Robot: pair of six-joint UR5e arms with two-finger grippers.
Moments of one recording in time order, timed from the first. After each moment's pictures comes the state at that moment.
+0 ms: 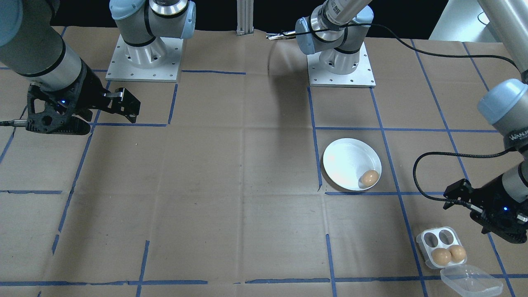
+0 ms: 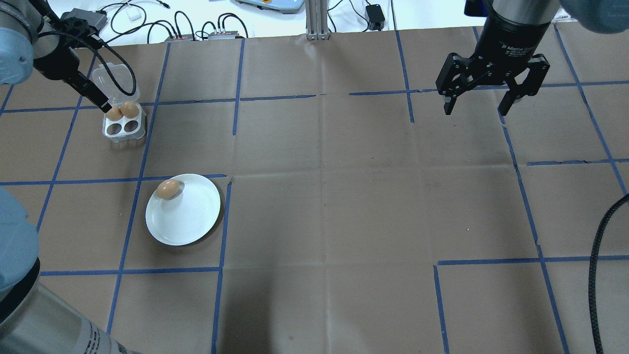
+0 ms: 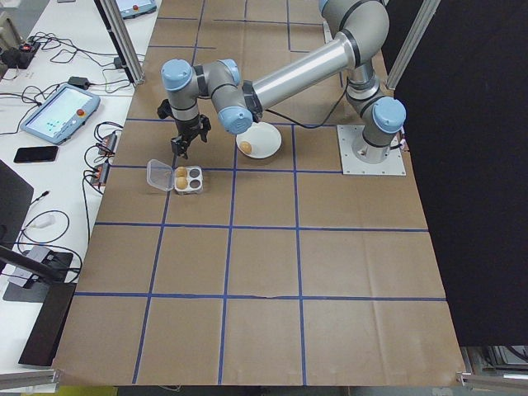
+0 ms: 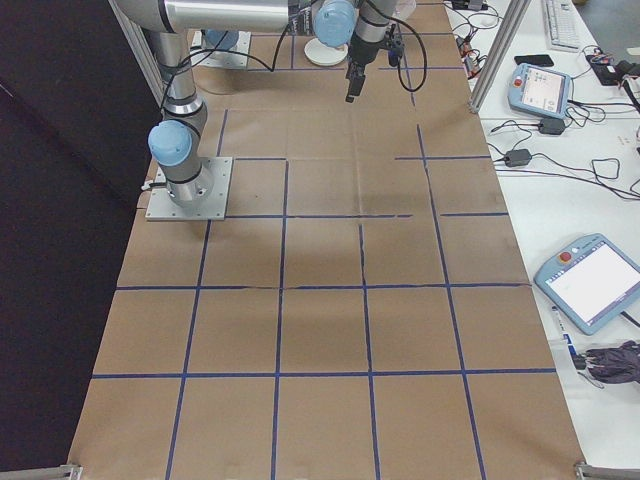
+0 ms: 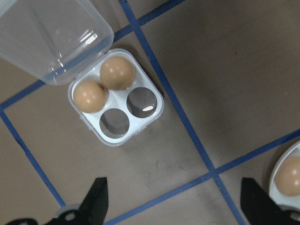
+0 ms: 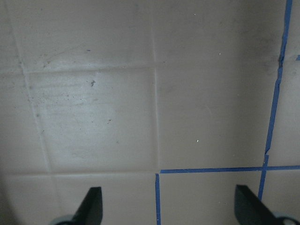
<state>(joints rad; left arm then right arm) -1.17 -2.08 -1.34 -1.26 1.59 1.14 1.51 -1.42 1.43 -1.38 -1.54 -0.02</state>
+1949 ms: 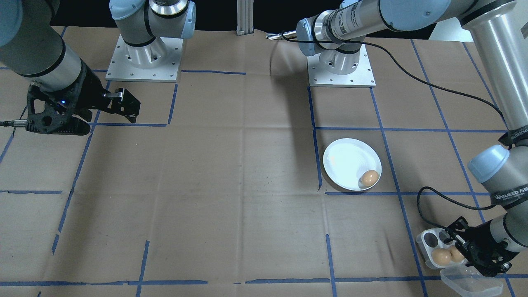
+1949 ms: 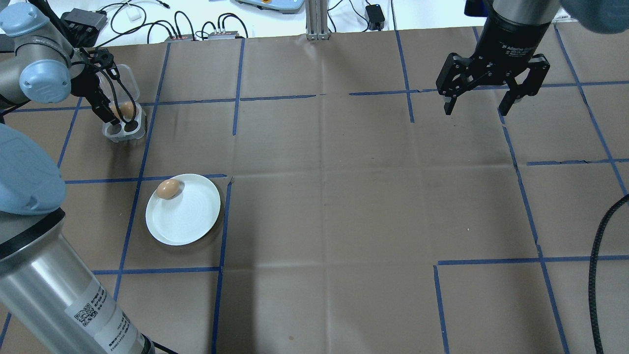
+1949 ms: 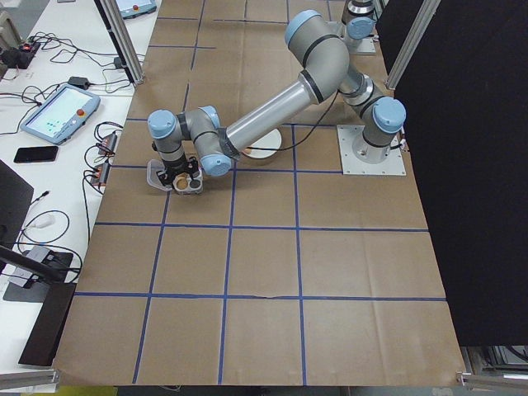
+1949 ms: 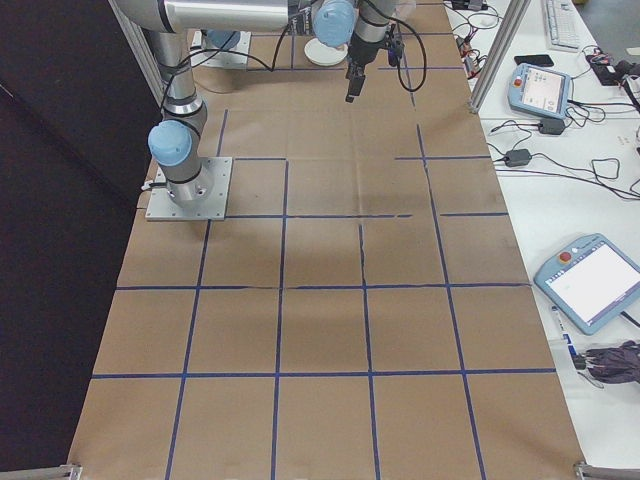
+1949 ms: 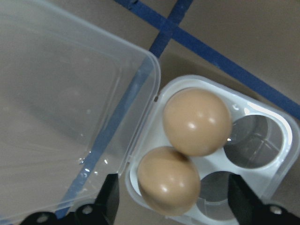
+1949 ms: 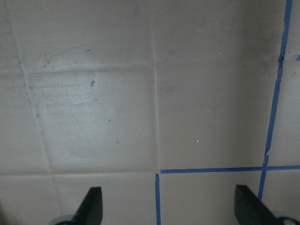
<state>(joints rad) -1.14 -2.31 -1.27 -1.09 1.60 1.44 1.51 -1.42 1.43 -1.38 -1.54 -0.02</state>
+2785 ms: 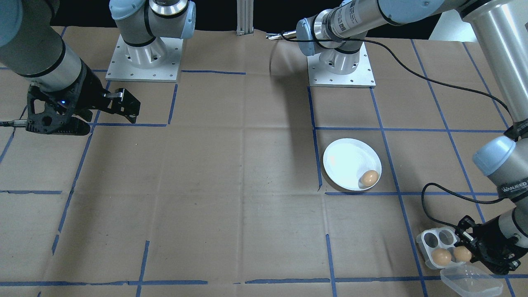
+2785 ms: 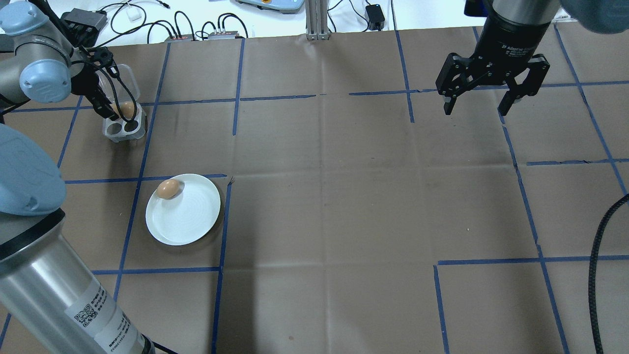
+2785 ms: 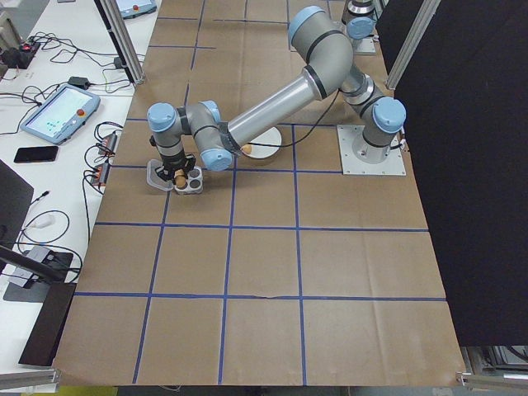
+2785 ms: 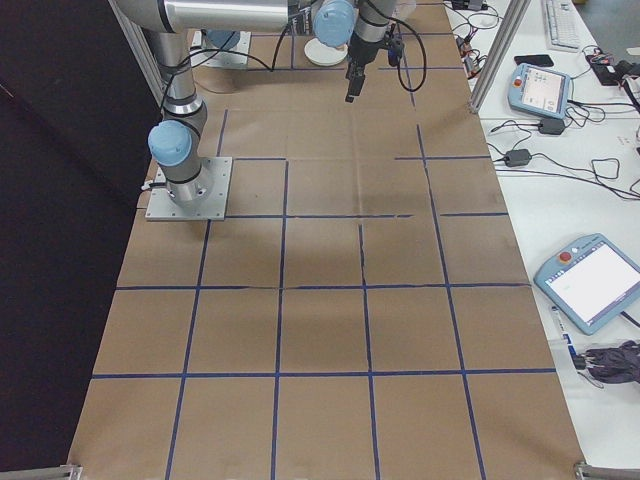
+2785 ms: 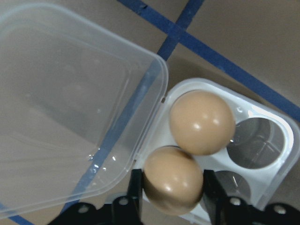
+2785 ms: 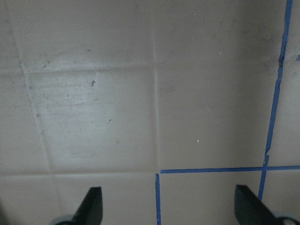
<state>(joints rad) -1.15 -2.26 -1.27 -1.10 1.61 1.42 1.51 -1.43 1.43 -1.38 -1.54 -0.02</state>
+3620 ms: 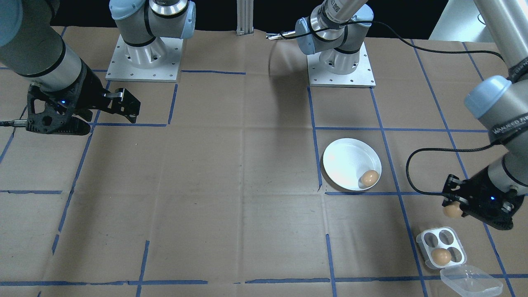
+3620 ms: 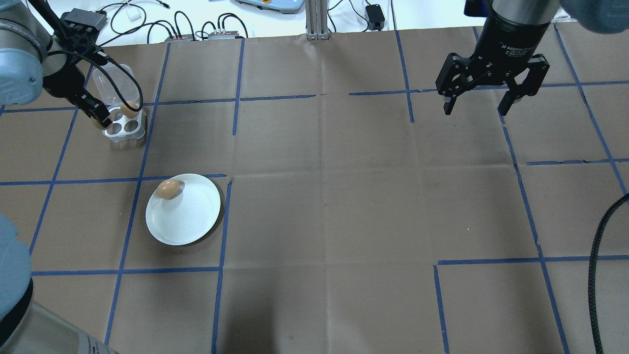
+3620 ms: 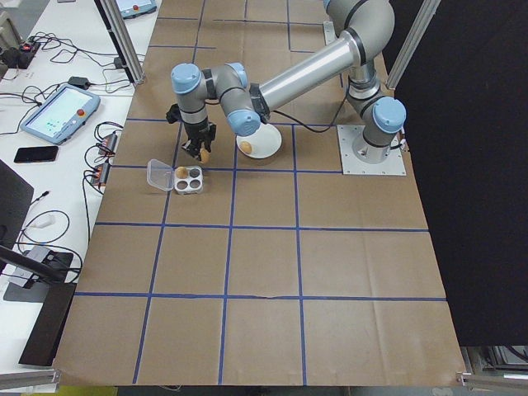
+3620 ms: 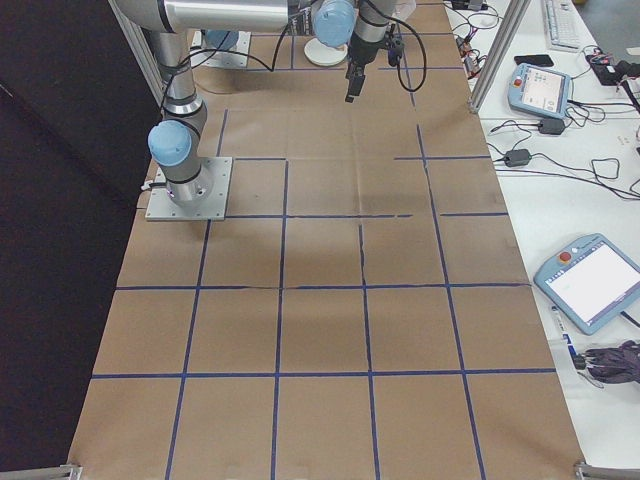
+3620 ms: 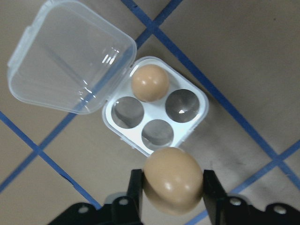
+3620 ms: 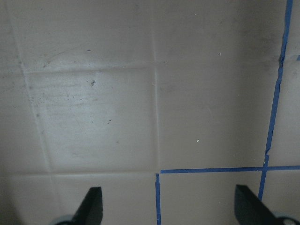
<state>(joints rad) -1.20 -1.94 -1.57 -1.22 1.63 0.84 1.51 -1.42 1.43 -1.38 -1.54 -0.02</state>
